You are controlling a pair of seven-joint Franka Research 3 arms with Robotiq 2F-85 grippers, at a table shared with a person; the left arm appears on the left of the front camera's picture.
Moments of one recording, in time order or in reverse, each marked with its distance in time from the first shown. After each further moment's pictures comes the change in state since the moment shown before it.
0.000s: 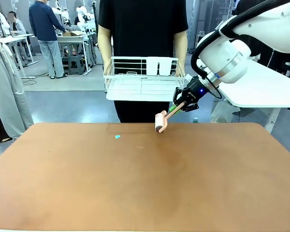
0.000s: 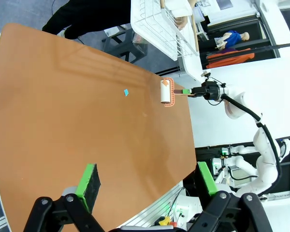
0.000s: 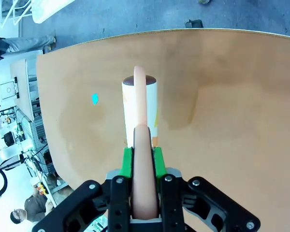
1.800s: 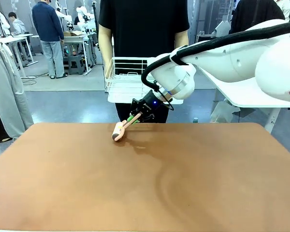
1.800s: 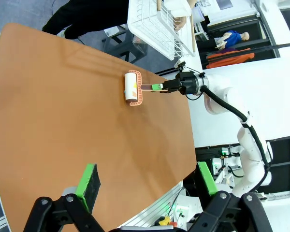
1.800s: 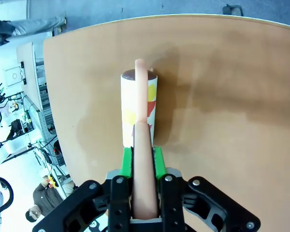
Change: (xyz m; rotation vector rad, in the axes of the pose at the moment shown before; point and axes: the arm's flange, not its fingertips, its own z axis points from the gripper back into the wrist) left arm 0.000 0.000 0.000 0.000 0.001 0.000; right arm 0.001 0.106 -0.166 0.060 0.105 0.008
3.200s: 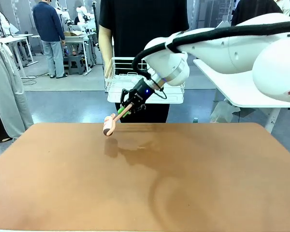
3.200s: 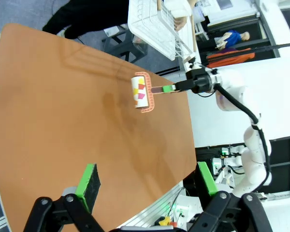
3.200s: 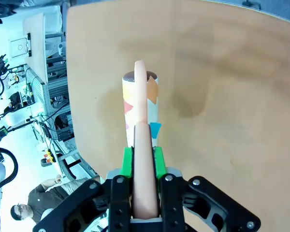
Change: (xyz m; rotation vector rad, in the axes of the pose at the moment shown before) left arm 0.000 0.000 0.000 0.000 0.000 0.000; right arm -0.011 0.067 0.034 0.012 0.092 0.095
